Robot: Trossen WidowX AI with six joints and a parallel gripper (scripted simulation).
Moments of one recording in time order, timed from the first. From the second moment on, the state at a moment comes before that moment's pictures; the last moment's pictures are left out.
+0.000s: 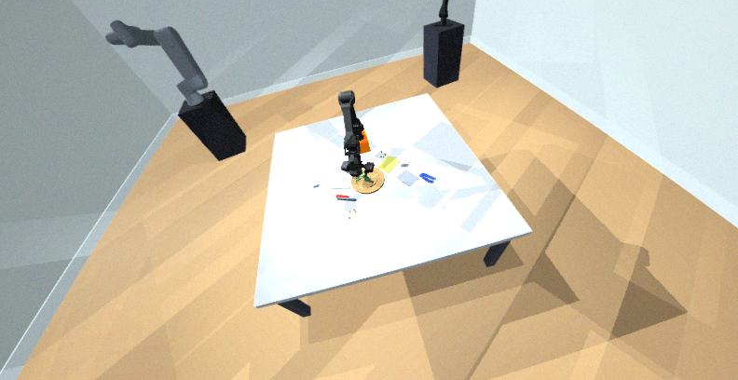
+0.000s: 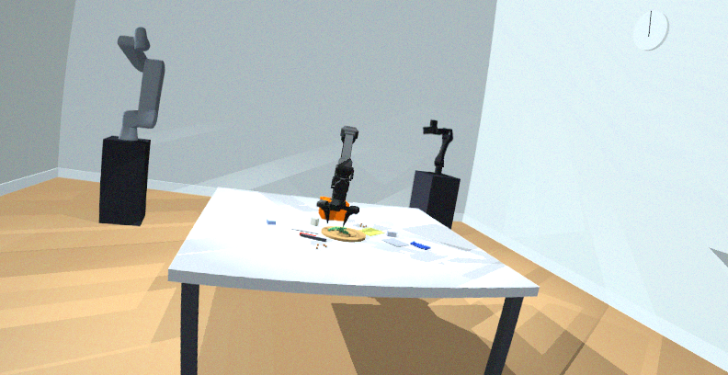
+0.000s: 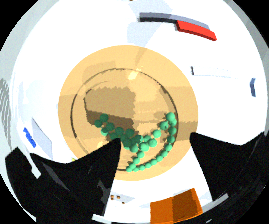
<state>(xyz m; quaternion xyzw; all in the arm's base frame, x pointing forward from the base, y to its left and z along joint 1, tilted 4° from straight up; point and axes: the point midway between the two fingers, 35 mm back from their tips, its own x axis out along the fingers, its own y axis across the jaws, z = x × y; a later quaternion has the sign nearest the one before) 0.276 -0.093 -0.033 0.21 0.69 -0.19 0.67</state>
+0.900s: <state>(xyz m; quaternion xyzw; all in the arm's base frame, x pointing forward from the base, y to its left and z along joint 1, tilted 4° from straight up) 0.257 -0.042 -0.024 0.22 0.68 -0.20 0.67</state>
